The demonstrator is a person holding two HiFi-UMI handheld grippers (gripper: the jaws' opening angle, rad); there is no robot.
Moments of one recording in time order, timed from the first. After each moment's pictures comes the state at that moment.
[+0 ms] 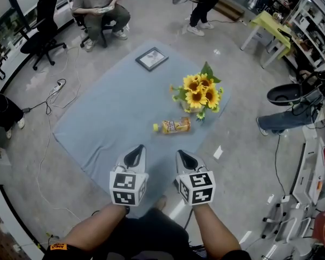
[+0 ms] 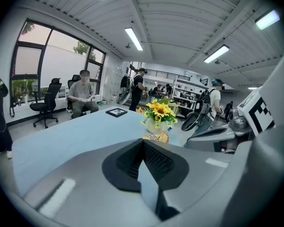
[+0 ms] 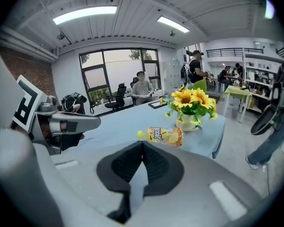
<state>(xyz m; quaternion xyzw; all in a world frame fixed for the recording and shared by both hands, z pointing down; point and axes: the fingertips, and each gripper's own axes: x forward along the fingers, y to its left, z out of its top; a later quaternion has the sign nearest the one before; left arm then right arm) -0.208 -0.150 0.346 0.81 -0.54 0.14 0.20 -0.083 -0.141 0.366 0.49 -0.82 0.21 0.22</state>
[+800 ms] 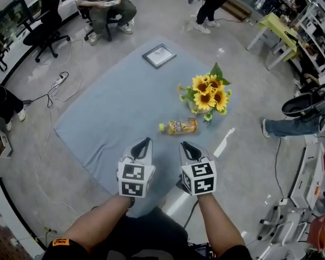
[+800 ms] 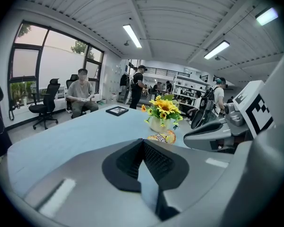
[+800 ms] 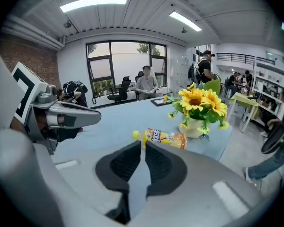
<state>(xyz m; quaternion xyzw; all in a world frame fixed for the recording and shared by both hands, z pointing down) -0.211 -0.181 0.363 0.80 -0.54 0.16 0.19 -0.092 -0.179 0.386 0.46 -0.82 0.18 0.28</state>
